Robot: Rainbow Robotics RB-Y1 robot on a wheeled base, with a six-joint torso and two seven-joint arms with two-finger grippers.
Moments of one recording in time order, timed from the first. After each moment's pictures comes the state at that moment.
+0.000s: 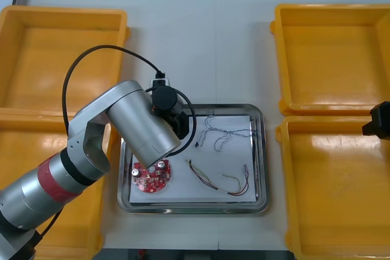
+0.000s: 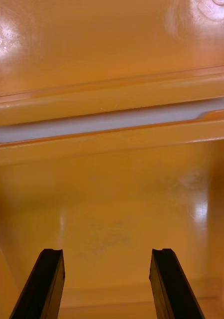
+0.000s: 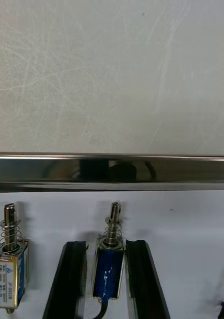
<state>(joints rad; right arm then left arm) -0.23 -0.75 -0.25 -2.08 -0.79 1.92 1.20 -0.55 0.41 -0.70 -1.87 0.19 1.52 -0.57</state>
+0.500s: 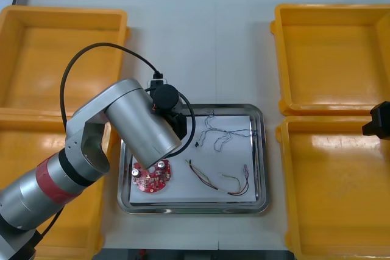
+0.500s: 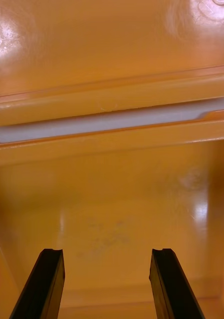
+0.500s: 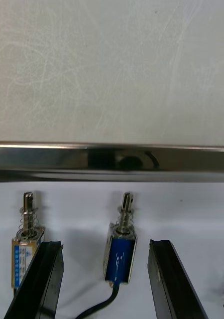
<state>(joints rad) -0.23 -0.75 -0.25 -2.08 -0.79 1.92 1.20 -0.55 0.41 -0.69 -1.91 0.19 1.60 -0.57</state>
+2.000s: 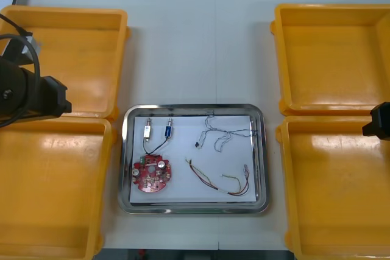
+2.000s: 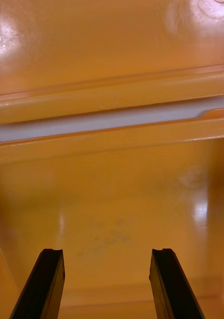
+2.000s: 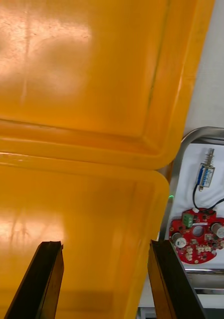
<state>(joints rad) -0.23 -0.75 -0.25 -2.08 -0.79 1.92 1.20 -0.37 0.83 0.06 -2.30 0.88 1.91 -0.79</state>
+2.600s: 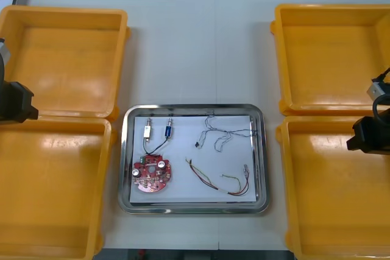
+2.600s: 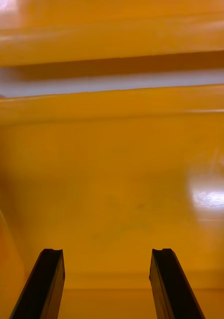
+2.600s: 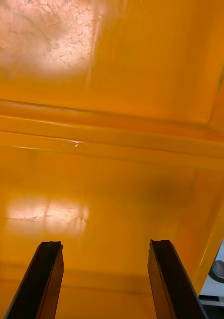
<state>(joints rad) -0.22 -0.74 -0.15 -2.07 -0.83 1.92 1.20 -0.29 0.93 0.15 -2.21 0.93 1.91 -0.94</state>
